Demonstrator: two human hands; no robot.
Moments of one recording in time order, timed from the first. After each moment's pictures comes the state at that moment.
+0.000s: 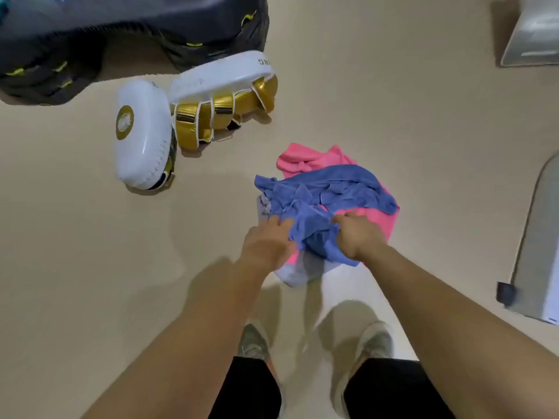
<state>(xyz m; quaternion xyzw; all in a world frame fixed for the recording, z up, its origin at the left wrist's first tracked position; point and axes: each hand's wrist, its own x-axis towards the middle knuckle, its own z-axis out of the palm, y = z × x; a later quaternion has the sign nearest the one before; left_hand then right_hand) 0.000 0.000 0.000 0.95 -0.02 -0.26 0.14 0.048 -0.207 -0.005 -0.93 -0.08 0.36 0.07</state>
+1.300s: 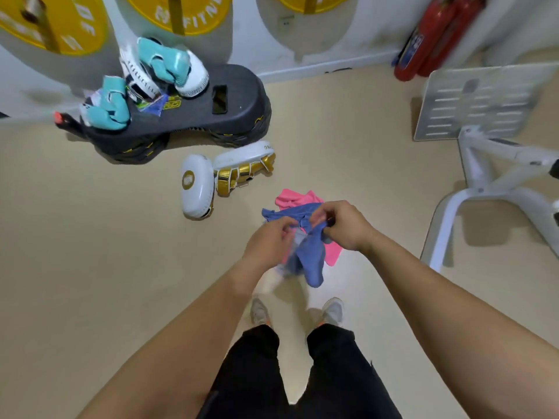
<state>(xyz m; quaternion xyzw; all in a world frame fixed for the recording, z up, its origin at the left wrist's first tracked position) -0.013 -0.064 0.506 0.89 0.08 -0.24 0.38 0.046 -0.253 0.546 -0.84 -0.06 0.33 0.43</state>
